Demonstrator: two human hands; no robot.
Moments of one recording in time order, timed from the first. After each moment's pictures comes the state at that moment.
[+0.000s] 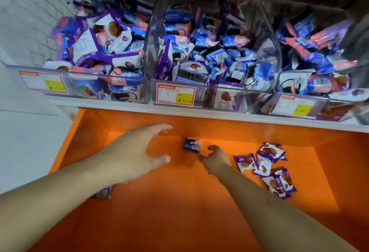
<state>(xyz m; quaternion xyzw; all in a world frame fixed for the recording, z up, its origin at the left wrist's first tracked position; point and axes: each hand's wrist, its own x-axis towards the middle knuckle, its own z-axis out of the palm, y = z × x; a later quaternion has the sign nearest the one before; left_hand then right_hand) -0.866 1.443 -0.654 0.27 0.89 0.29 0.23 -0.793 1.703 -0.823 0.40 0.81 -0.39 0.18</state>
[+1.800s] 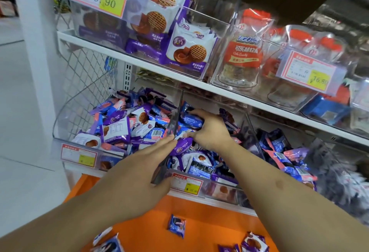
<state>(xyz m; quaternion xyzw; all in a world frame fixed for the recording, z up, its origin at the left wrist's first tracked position) -0.934 1.433 -0.570 0.36 0.85 0.38 0.08 -0.992 1.696 -0.538 0.06 0.98 -0.19 -0.08</state>
